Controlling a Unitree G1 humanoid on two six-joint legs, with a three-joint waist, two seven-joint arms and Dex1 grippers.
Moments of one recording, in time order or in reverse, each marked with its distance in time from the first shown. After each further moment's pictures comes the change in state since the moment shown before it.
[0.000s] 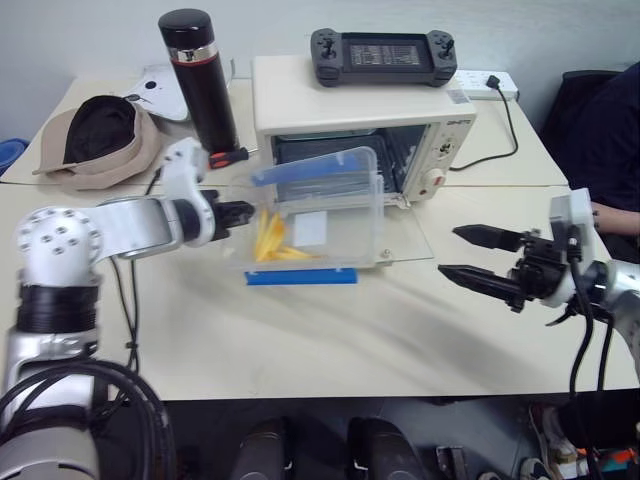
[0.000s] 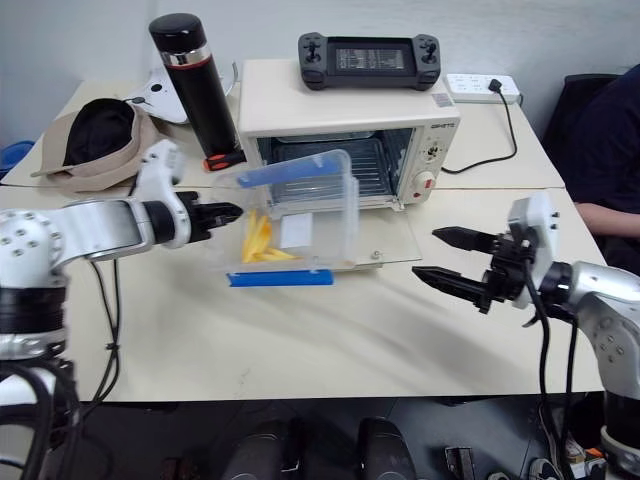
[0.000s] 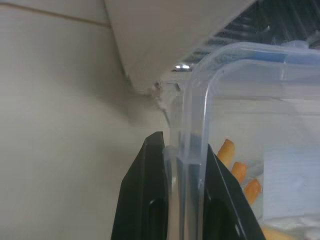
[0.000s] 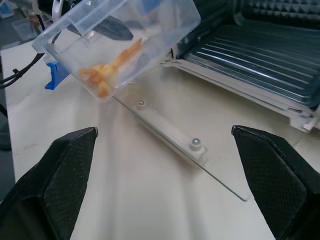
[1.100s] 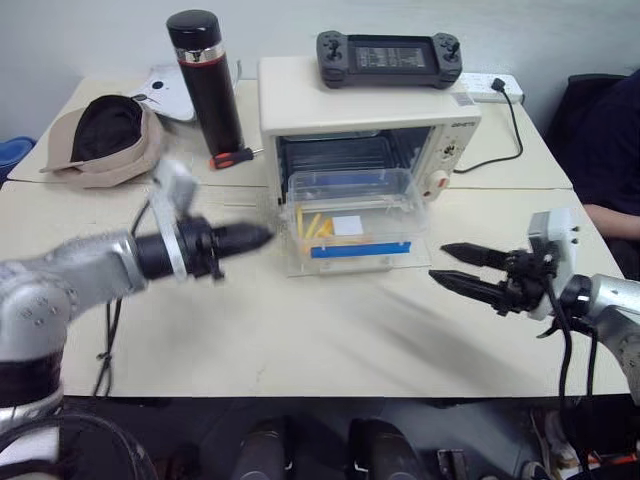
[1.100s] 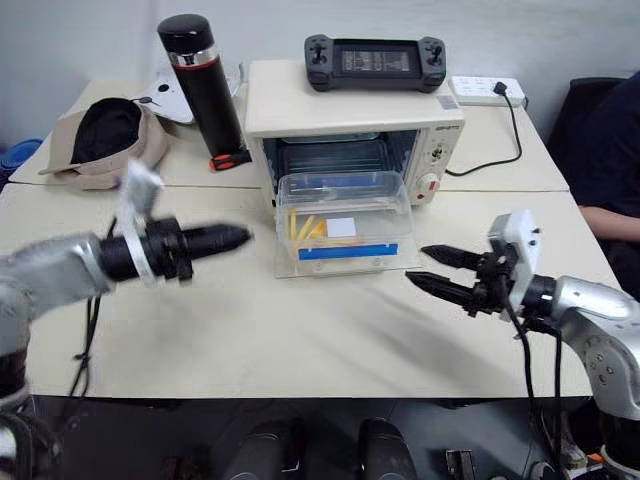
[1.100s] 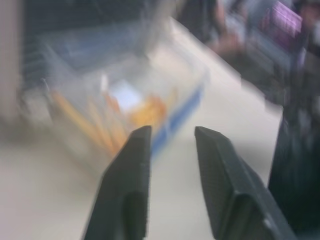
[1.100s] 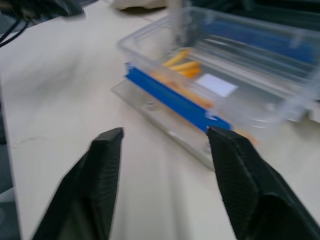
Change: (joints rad) left arm 0.443 0.221 0.057 -0.476 0.573 -0.191 -1.173; right arm 0.042 0.001 0.116 -0.078 0.025 -0.018 -0.088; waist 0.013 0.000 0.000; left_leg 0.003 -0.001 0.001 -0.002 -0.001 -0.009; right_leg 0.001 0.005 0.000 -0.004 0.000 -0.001
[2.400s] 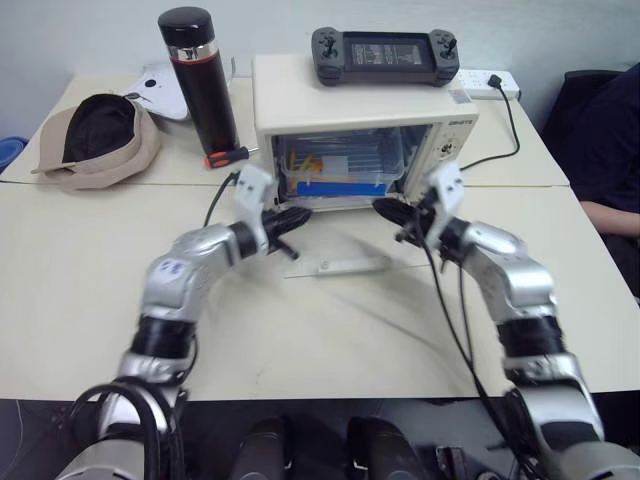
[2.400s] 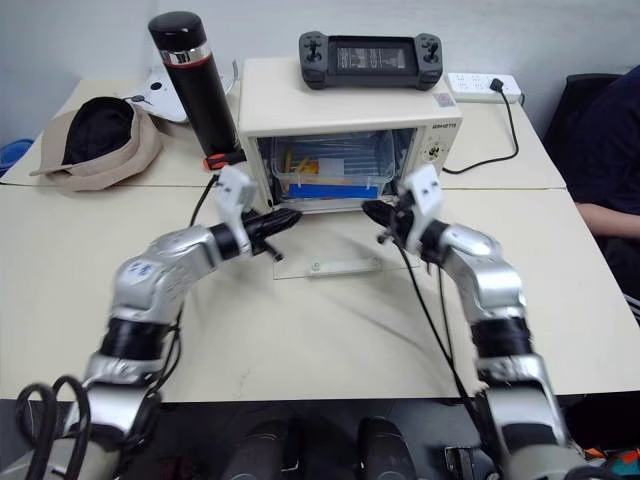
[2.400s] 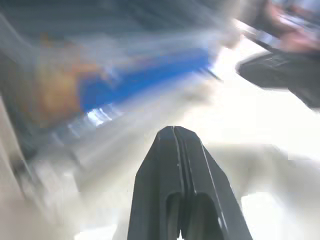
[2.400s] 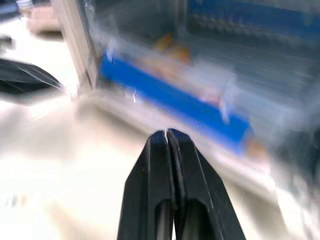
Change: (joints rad) left arm -0.146 -0.385 -0.043 0.230 0.511 -0.242 -0.120; right arm -0.340 0.285 0.231 0.395 -0.367 -0.179 -0.170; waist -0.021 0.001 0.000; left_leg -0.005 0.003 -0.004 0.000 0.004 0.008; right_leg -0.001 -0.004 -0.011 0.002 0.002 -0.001
